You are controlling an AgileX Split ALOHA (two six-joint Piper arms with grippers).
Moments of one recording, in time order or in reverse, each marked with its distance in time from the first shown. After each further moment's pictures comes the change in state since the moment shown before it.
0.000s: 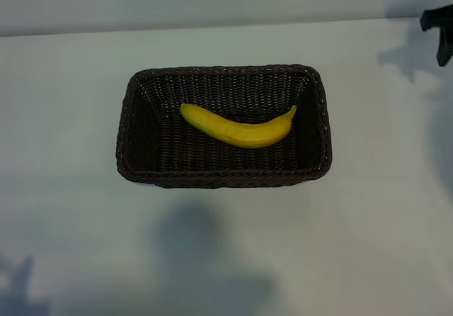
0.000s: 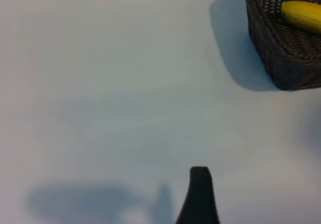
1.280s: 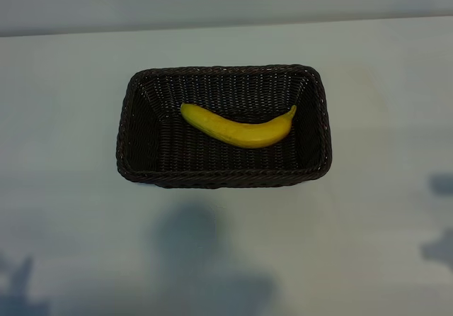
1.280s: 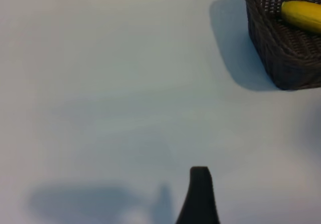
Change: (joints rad) left arm 0.000 0.000 0.000 0.000 0.000 0.001; right arm 0.003 -1.363 1.187 -0.027 -0.127 -0.001
